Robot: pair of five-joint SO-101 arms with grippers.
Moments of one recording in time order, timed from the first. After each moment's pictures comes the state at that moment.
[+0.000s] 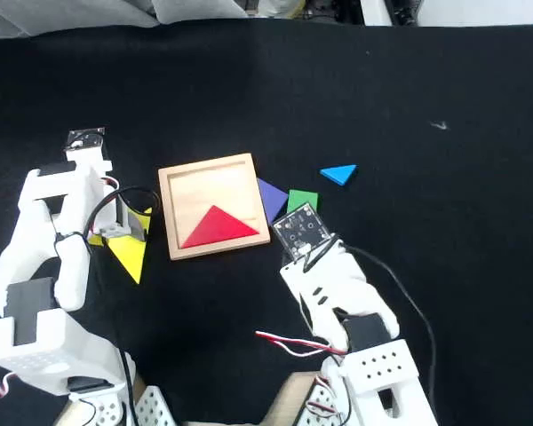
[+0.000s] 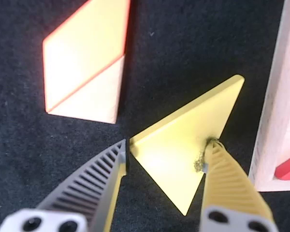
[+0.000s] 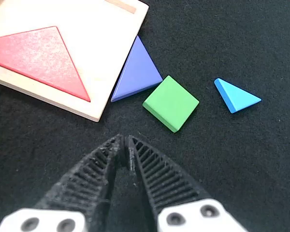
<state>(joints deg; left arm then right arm) -15.6 9.0 27.0 62.7 -4.1 -14.9 -79.7 94.5 34.4 21.1</state>
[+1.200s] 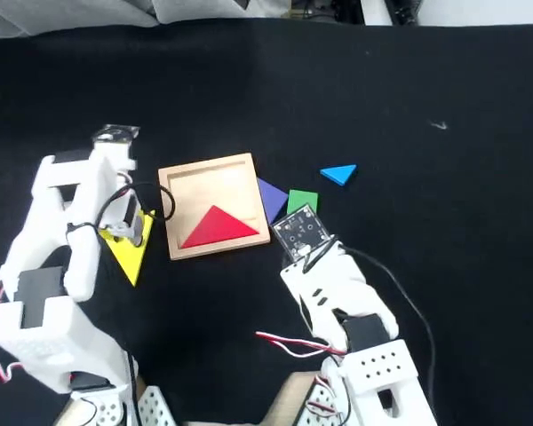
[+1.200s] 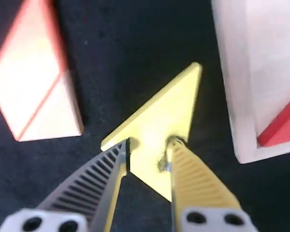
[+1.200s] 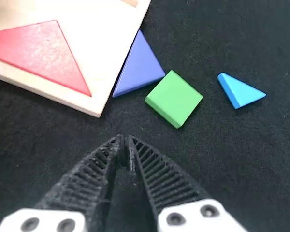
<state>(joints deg) -12.6 13.5 20.9 68.5 -15.4 -14.9 -79.7 95.4 34.4 21.2</state>
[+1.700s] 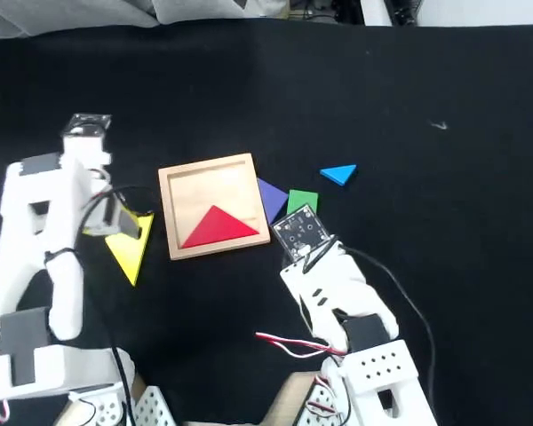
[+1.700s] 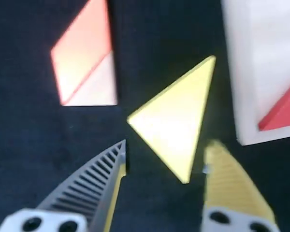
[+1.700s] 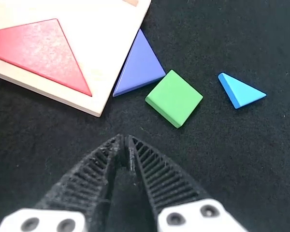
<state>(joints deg) -17.2 -3.1 24.9 71.6 -17.2 -14.9 -79.7 95.4 34.4 21.2</state>
